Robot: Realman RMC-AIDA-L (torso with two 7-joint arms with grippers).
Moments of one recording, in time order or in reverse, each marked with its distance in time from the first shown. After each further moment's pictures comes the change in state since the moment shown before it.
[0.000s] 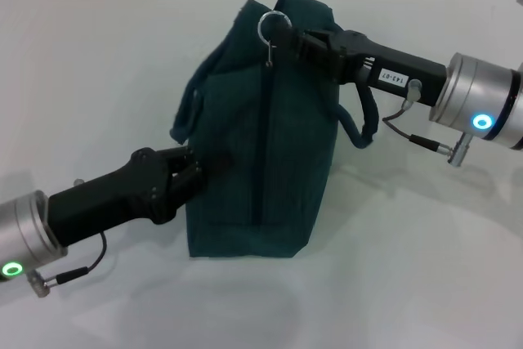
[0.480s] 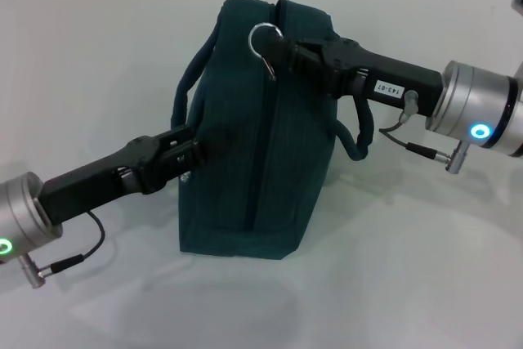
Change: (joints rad) left arm -0.017 0.008 -0.002 0.012 -0.043 0.005 -0.248; right arm -0.003 0.005 -0.003 -0.003 -0.026 -0.037 -0.029
